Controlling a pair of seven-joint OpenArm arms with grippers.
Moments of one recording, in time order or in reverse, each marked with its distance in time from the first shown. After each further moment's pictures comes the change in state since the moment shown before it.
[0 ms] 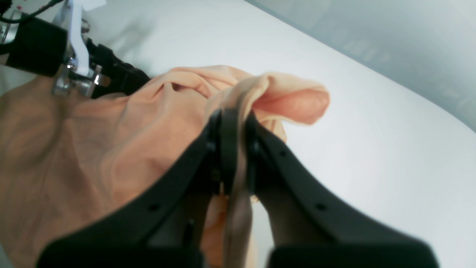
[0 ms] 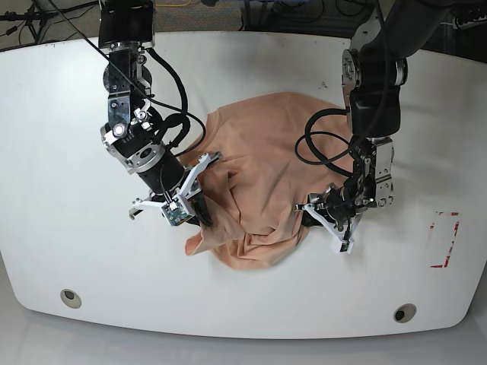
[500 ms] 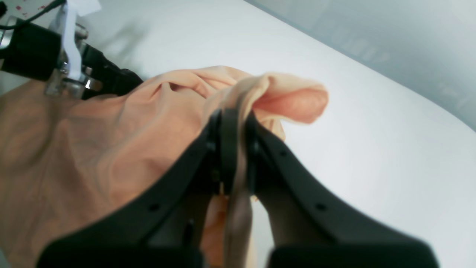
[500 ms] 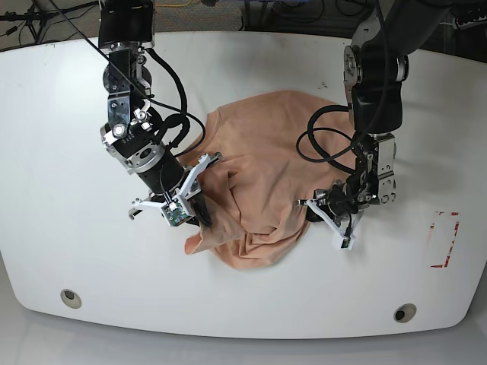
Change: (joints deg) left arm 1.0 -0.9 0.1 2.2 -0.6 -1.0 1.6; right arm 0.1 0.0 0.0 0.0 0.0 0.0 -0.1
